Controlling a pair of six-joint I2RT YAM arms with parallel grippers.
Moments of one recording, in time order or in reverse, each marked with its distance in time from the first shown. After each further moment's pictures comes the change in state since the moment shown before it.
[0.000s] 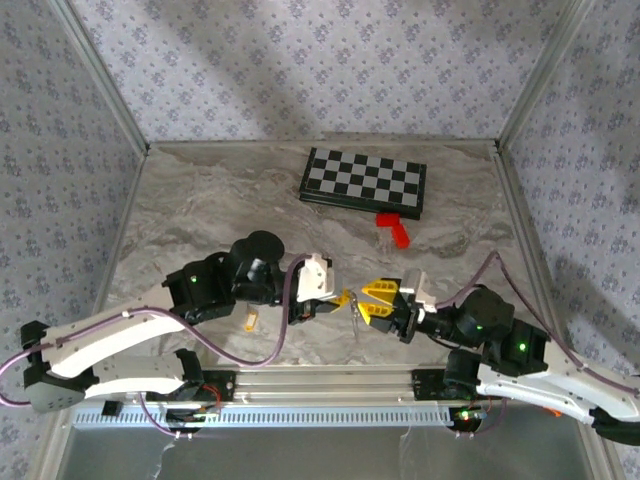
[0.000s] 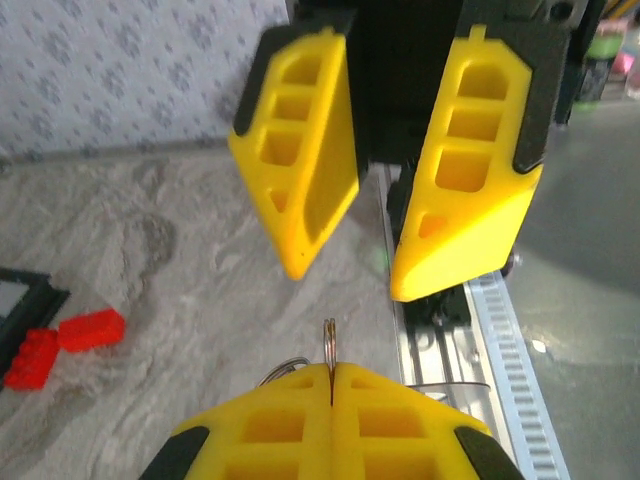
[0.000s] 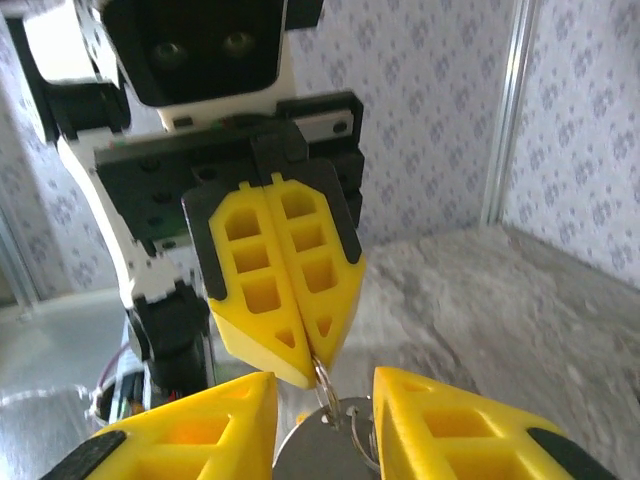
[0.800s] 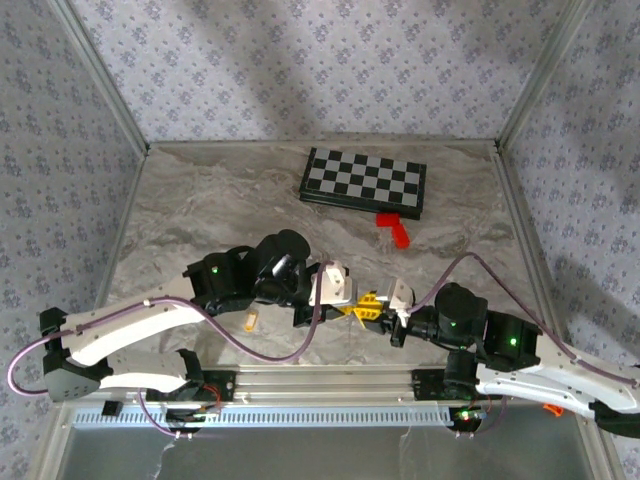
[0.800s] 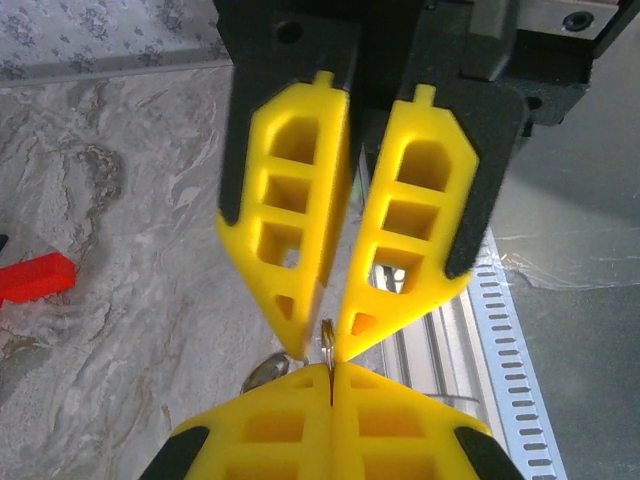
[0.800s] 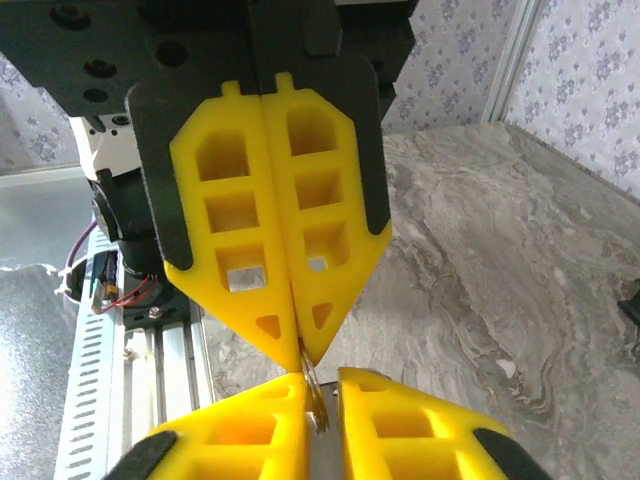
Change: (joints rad) left arm -0.018 0.116 0.092 -0.160 0.007 0.056; right arm 0.029 0.080 0.026 -0.168 0.040 -0.067
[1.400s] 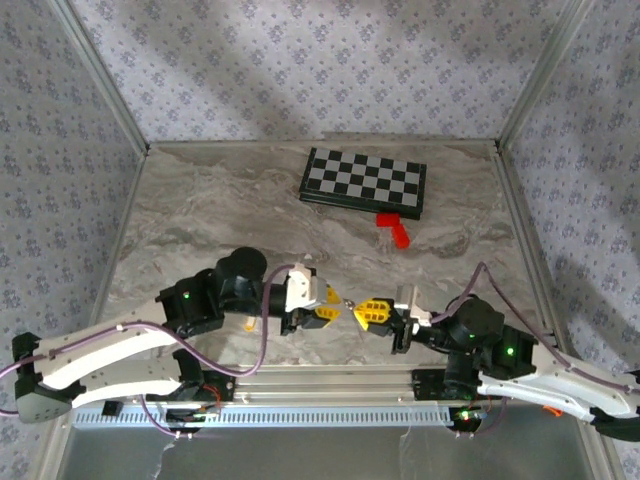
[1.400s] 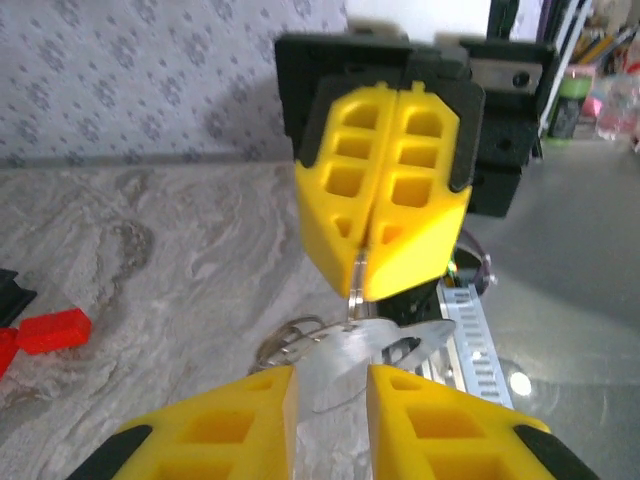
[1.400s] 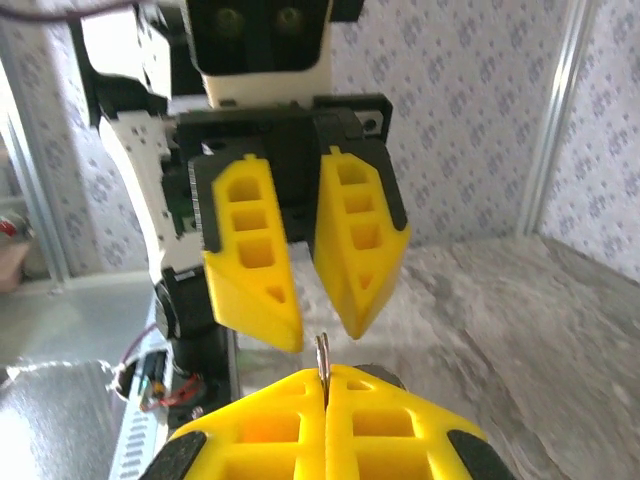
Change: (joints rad) left arm 0.030 -0.268 -0.336 0.408 0.041 -0.181; right arm 0.007 -0.146 -0.200 0.359 -0.098 0.047
